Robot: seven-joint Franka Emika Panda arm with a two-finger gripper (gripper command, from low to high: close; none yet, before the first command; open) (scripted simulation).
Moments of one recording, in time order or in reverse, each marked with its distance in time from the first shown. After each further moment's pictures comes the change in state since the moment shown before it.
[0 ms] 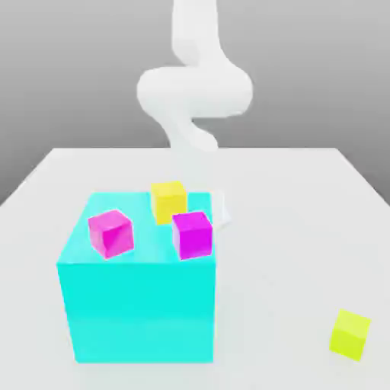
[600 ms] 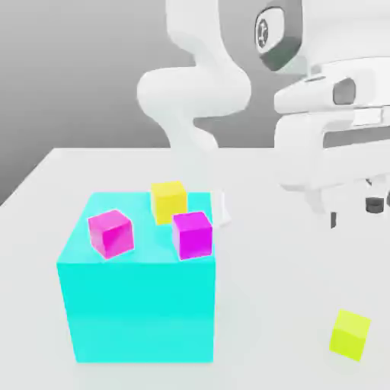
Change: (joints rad) arm 0.223 0.659 0.137 -0.095 -0.037 0.256 -0.273
